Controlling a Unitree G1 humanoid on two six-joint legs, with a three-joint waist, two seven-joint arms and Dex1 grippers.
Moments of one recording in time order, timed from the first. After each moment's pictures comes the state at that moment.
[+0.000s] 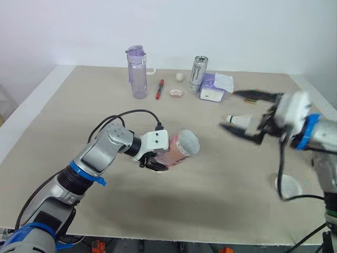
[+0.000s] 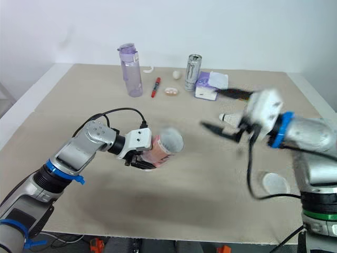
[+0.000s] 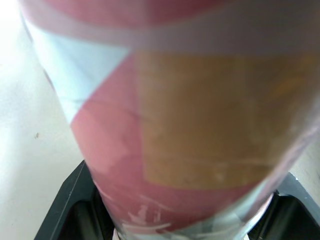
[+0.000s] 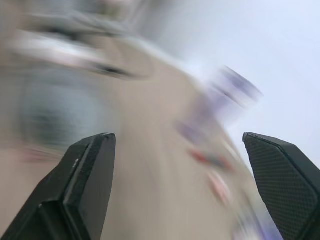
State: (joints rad) left arm -0.75 0.56 -0.48 -0.09 -0.05 0.62 -1.21; right arm -0.41 -0.88 -0.24 -0.09 0.49 0.12 0.98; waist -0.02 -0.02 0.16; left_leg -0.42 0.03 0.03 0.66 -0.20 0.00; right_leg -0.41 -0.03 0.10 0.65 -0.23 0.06
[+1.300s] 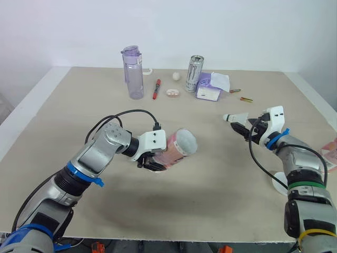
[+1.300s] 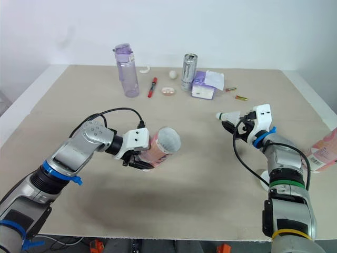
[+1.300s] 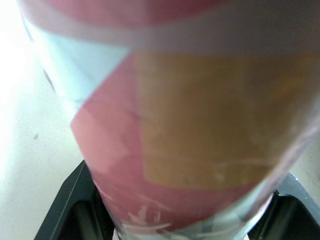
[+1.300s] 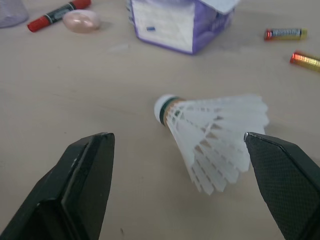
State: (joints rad) left arm -0.73 0.58 -0.47 -0.12 -0.05 0.64 -1.20; right arm -0.73 -0.63 -0.20 0.85 0.28 0.17 0.75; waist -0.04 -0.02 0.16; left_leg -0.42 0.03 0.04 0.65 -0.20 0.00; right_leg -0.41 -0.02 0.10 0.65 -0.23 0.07
